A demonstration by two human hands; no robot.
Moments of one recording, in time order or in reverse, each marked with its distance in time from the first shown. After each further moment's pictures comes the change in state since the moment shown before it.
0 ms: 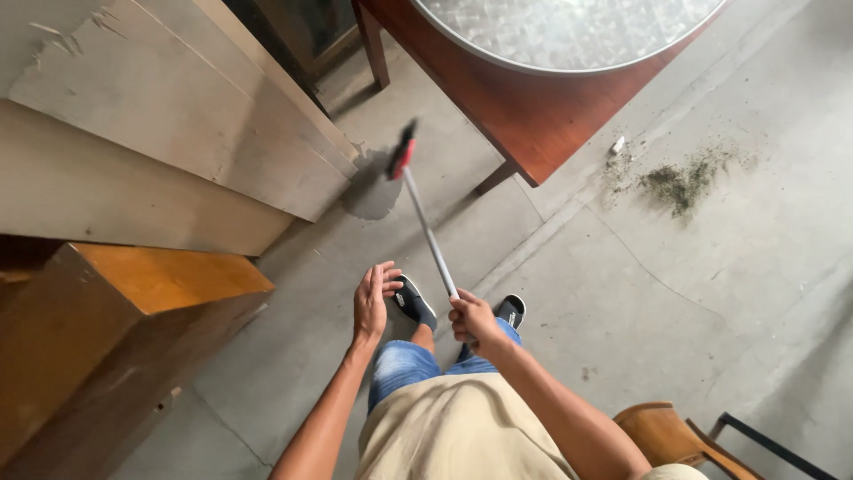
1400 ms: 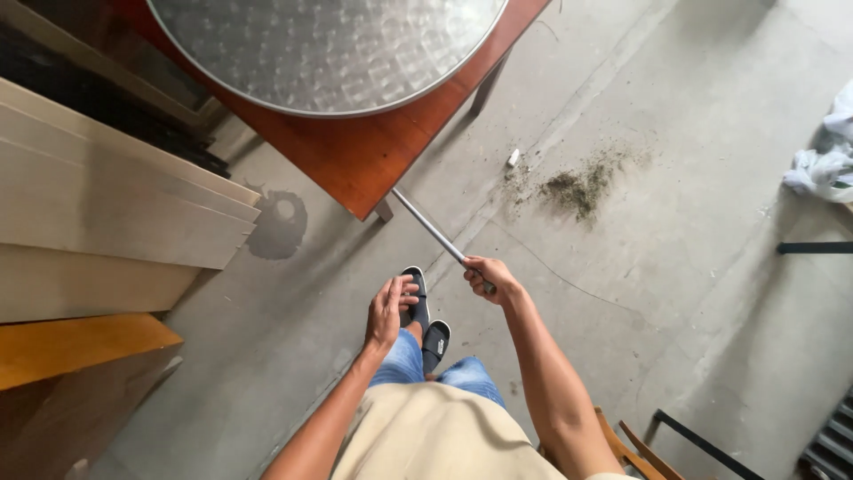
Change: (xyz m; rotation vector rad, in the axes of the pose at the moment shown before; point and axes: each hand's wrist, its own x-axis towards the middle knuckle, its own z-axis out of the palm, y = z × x) left_hand -0.026 0.000 0.399 0.085 -0.207 -0.064; right_hand 0.052 -0.224 -0.403 0.120 -0.137 0.017
